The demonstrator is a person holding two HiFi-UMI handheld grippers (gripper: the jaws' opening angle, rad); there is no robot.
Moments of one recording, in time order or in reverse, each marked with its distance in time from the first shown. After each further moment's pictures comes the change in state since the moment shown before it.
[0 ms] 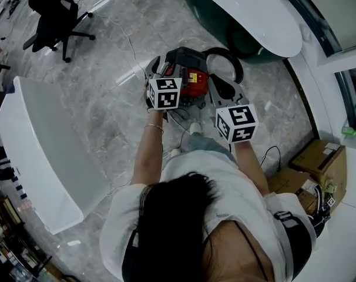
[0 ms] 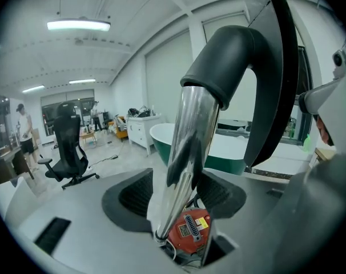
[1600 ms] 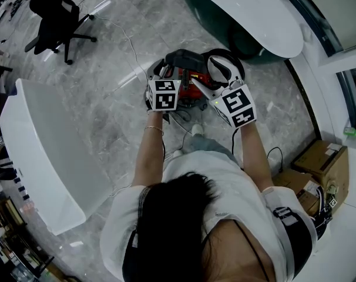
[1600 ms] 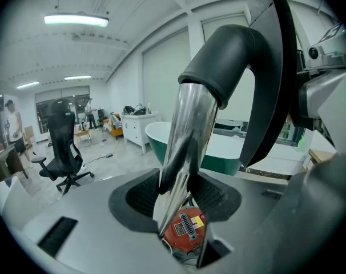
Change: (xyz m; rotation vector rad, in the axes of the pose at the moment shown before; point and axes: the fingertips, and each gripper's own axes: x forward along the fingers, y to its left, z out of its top) left arm 0.003 -0.005 0.000 -0.001 0.015 -0.049; right arm 0.034 0.014 0.017 -0.299 0.041 0.225
